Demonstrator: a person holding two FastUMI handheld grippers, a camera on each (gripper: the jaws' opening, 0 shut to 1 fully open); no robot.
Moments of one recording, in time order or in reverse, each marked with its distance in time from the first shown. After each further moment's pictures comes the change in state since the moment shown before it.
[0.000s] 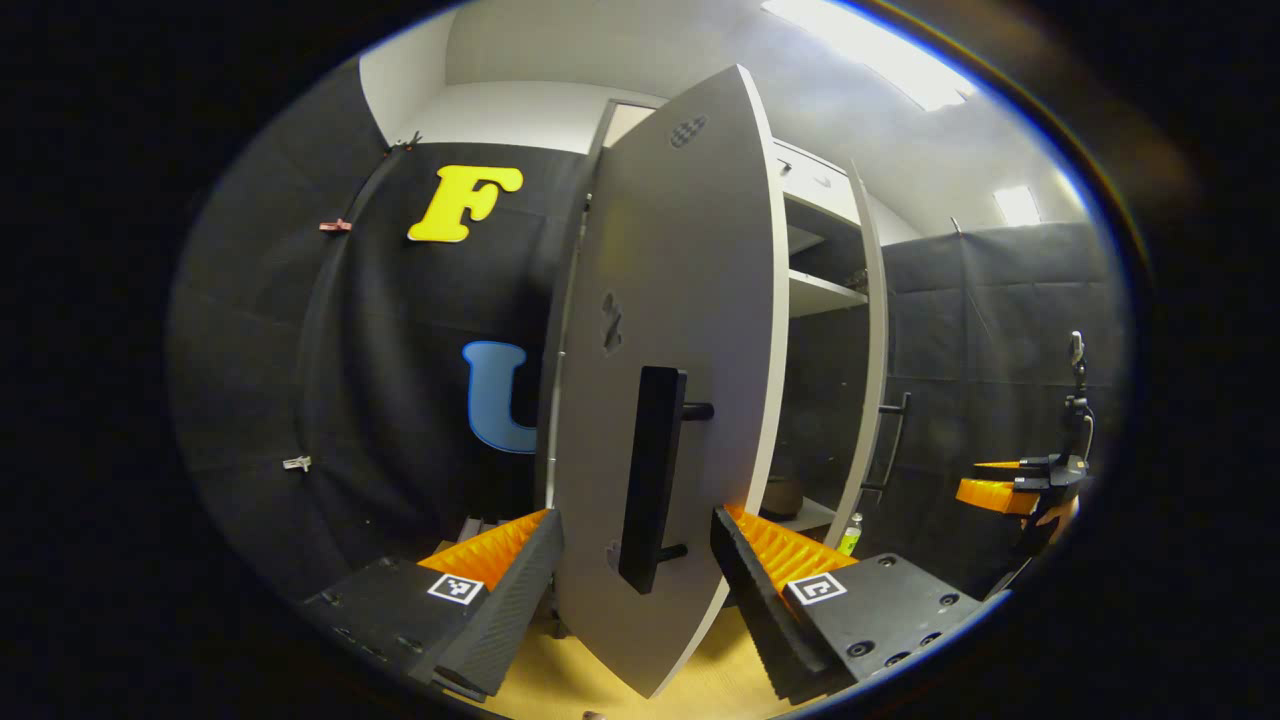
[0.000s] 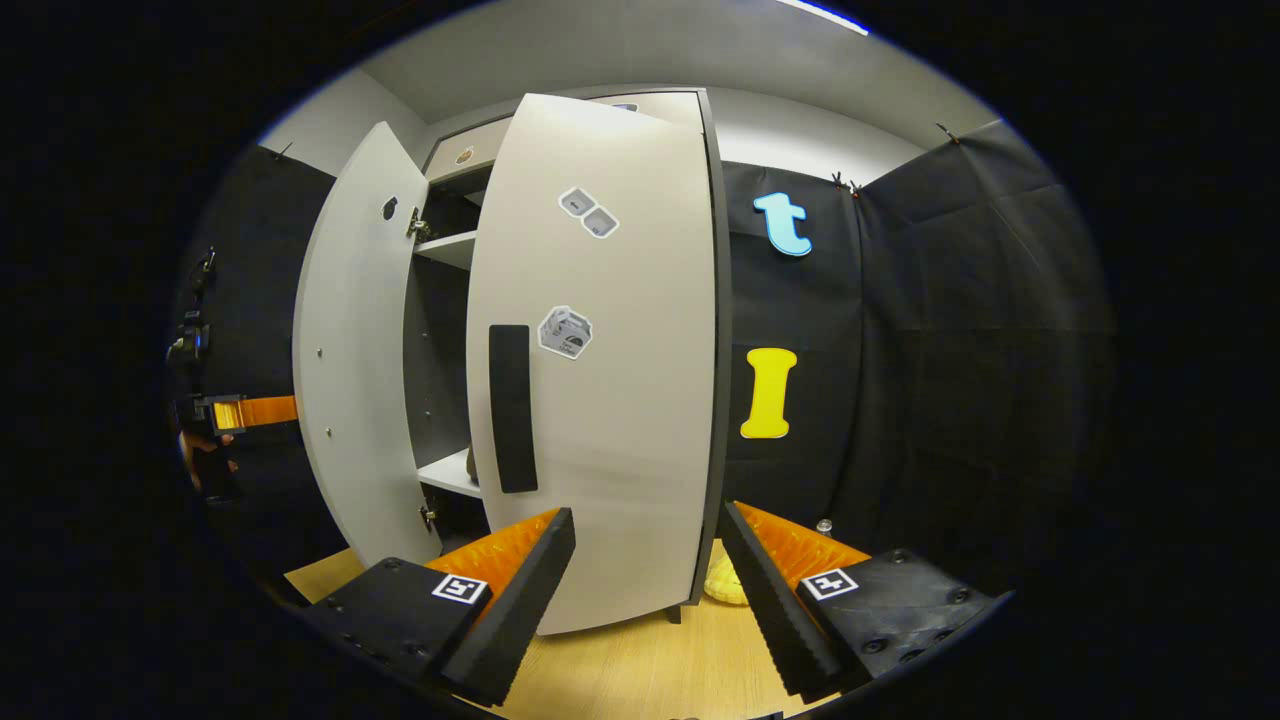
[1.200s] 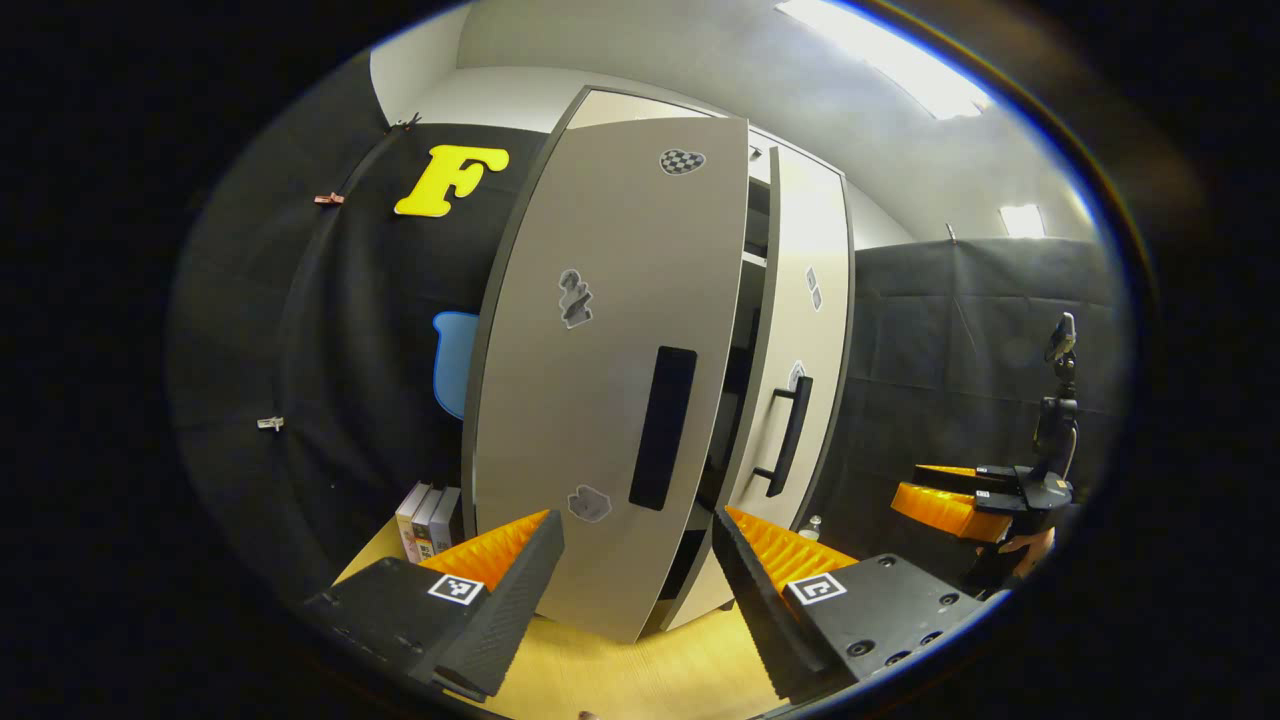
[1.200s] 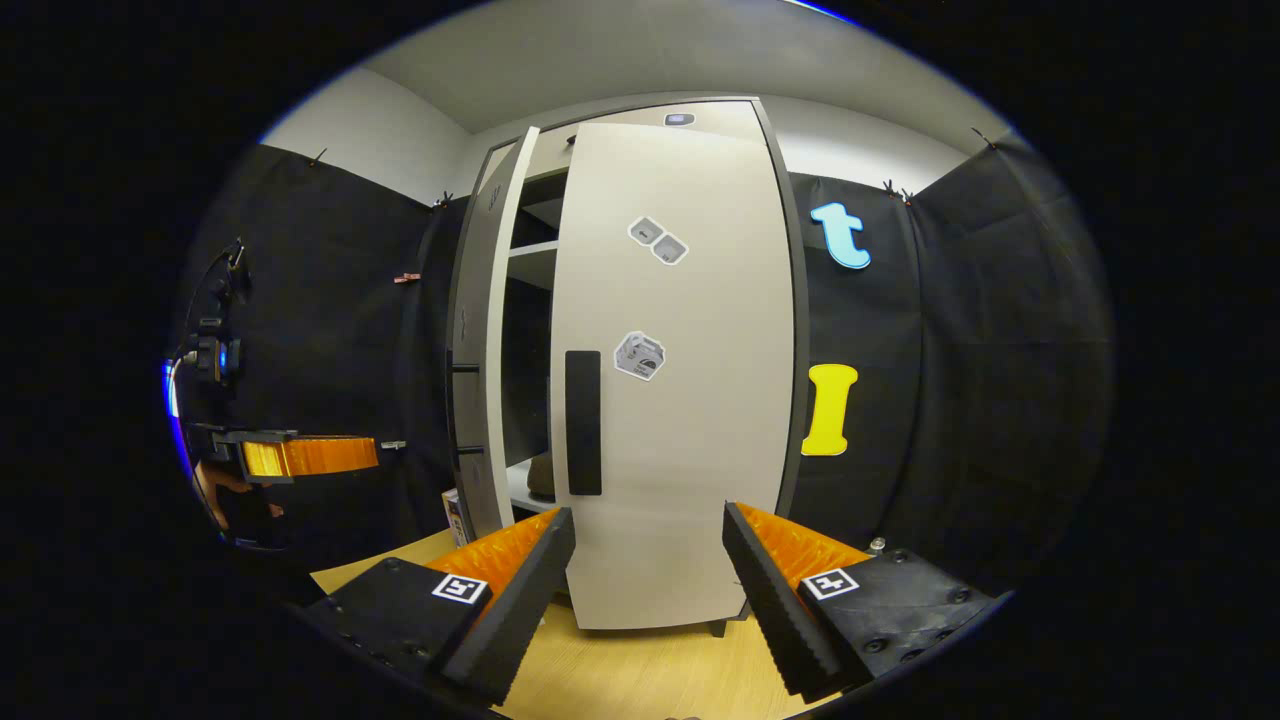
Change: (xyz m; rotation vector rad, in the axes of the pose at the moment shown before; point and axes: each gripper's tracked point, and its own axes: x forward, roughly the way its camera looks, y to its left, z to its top) left arm -0.012 -0.076 -0.018 -0.088 0.025 -0.012; right arm -0.001 0.060 0.009 -0.017 -0.034 0.175
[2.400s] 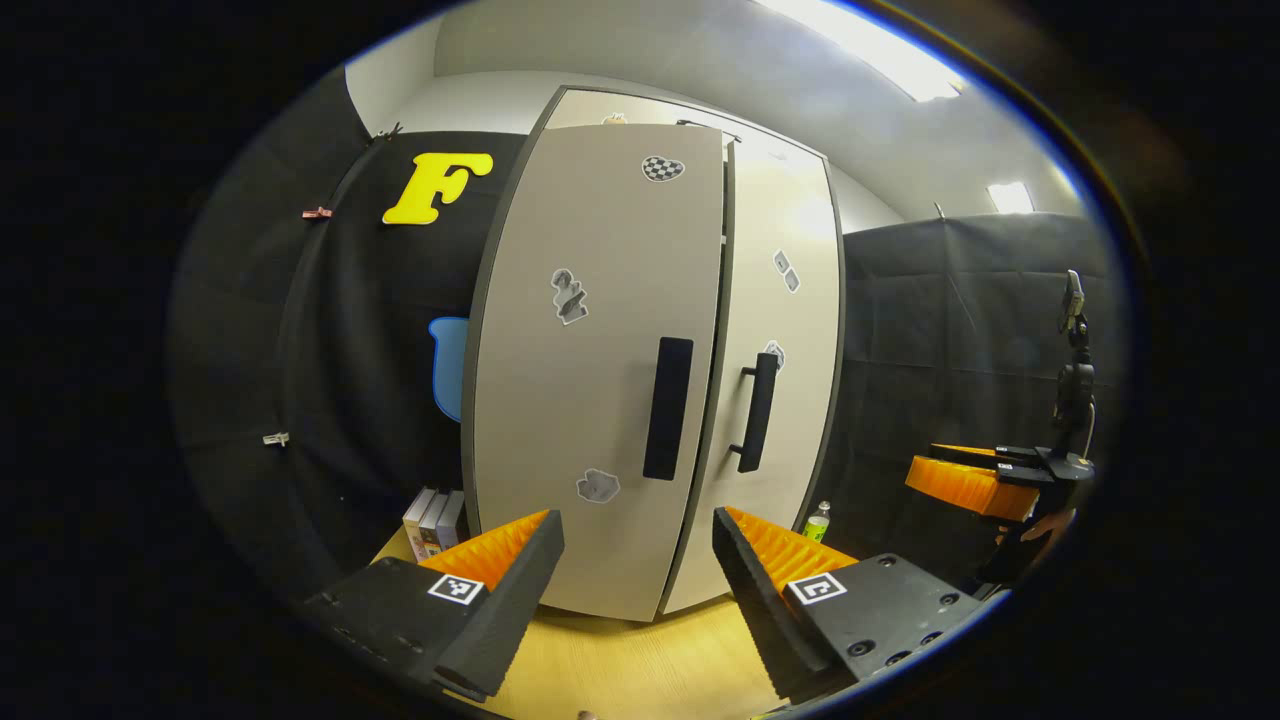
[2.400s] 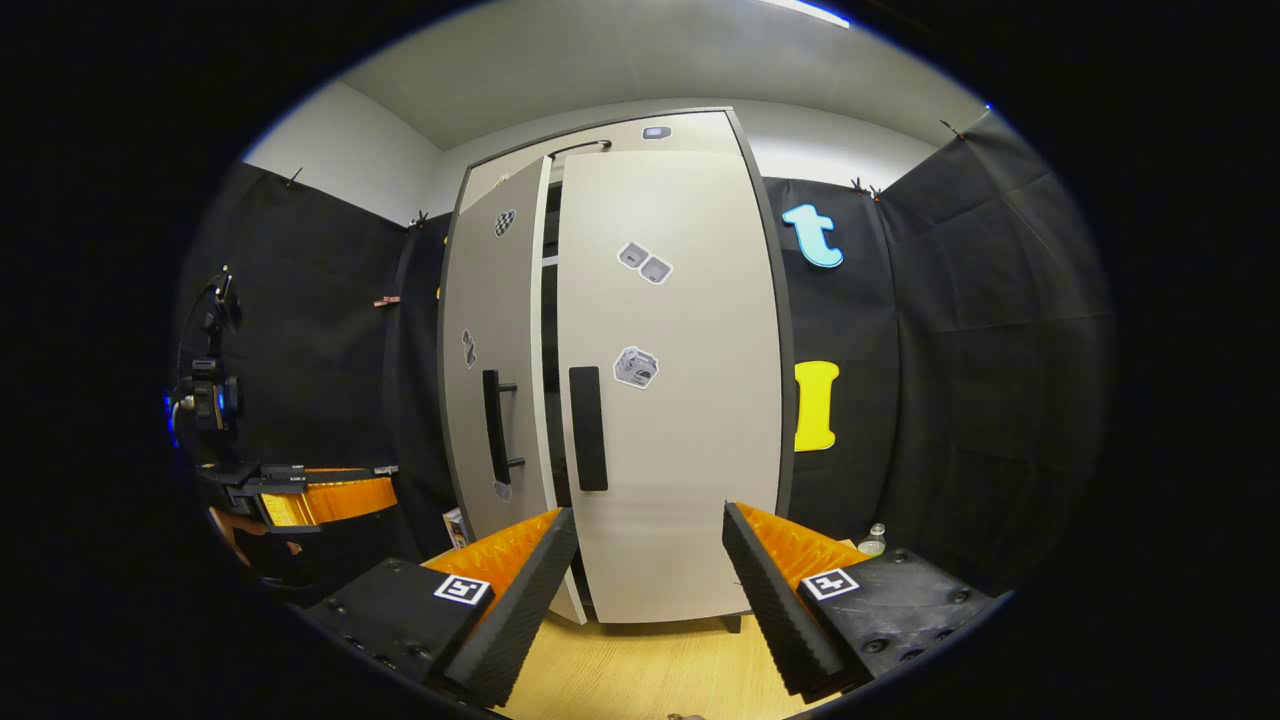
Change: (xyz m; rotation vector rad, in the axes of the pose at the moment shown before) left arm -0.002 -0.001 -0.005 0.061 0.020 -0.003; right arm -0.017 0.003 0.001 0.077 -0.039 -0.054
